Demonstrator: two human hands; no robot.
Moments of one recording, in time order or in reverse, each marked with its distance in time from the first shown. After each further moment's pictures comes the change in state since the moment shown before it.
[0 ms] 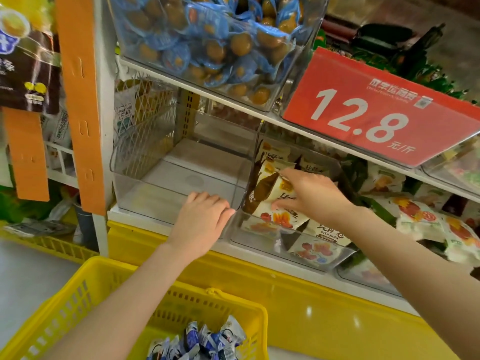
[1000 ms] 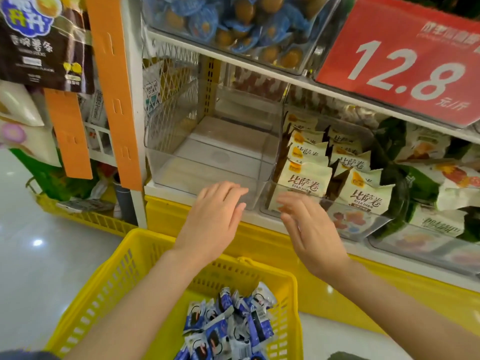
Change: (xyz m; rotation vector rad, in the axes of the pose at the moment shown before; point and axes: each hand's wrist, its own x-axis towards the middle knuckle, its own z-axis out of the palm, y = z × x) left_hand -0.064 -0.002 -0.025 -0.125 0.100 0.022; right_hand -0.079 -0.082 0.068 0.383 0.292 -0.069
